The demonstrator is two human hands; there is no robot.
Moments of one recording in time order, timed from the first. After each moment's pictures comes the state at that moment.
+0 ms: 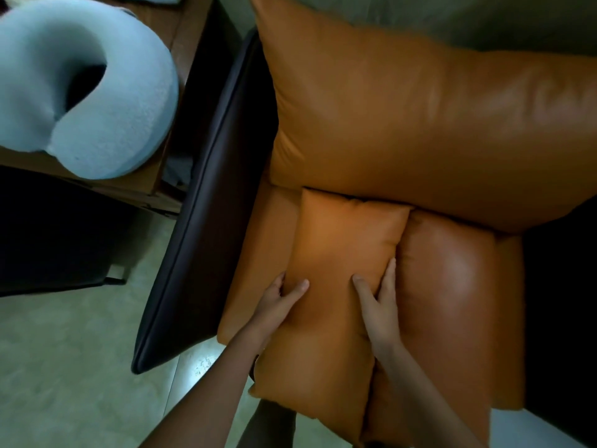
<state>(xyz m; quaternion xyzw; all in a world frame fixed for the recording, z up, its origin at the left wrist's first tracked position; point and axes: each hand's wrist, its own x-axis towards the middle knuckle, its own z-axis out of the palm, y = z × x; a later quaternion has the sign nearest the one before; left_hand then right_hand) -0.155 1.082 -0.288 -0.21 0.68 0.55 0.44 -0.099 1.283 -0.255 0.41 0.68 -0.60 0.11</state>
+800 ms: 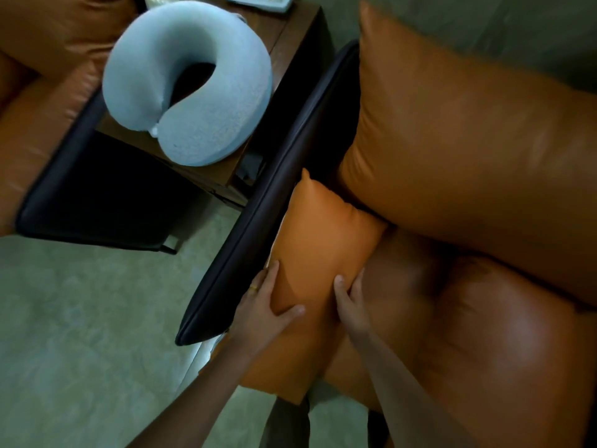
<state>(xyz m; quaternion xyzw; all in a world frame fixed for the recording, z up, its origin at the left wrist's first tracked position) -0.156 1.010 -0.238 -0.13 0.91 0.28 0.29 -0.167 1.202 -0.288 0.28 0.61 -0.69 0.25</state>
